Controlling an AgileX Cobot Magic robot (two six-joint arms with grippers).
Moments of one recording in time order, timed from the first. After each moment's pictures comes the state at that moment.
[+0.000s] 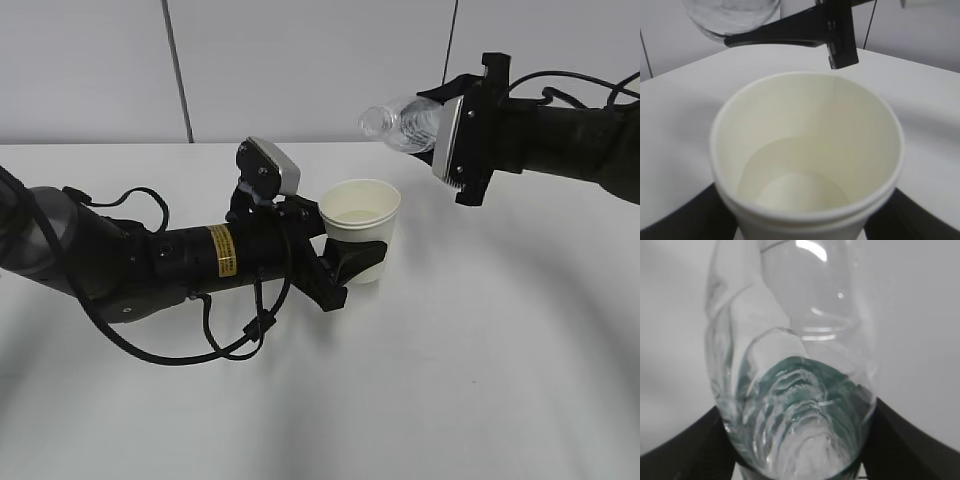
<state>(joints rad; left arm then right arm) -0.51 2.13 -1.00 0.78 -0.95 -0.42 0.05 1.96 -1.14 -0.89 -0.64 -0.60</state>
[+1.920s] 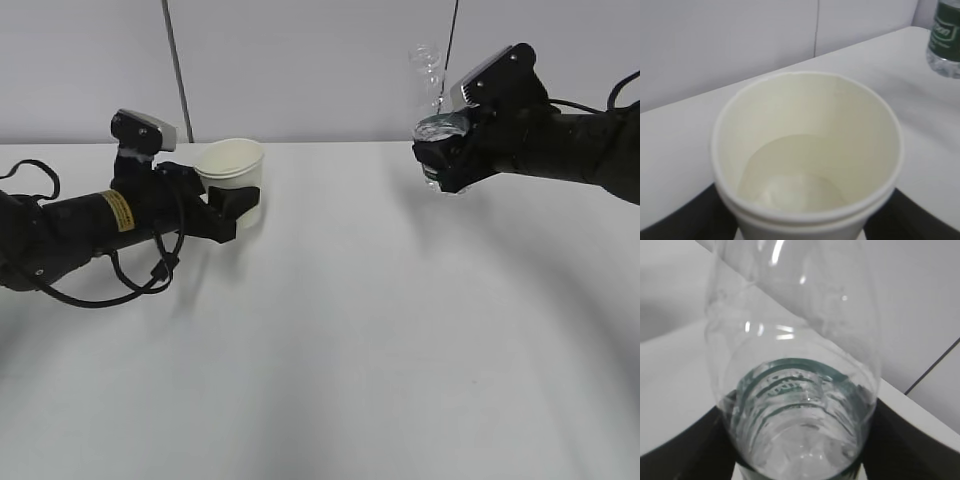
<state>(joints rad) -0.21 2.13 -1.00 0.73 -0.91 -0.40 0.05 1.96 -1.14 -0.86 -0.49 0.30</state>
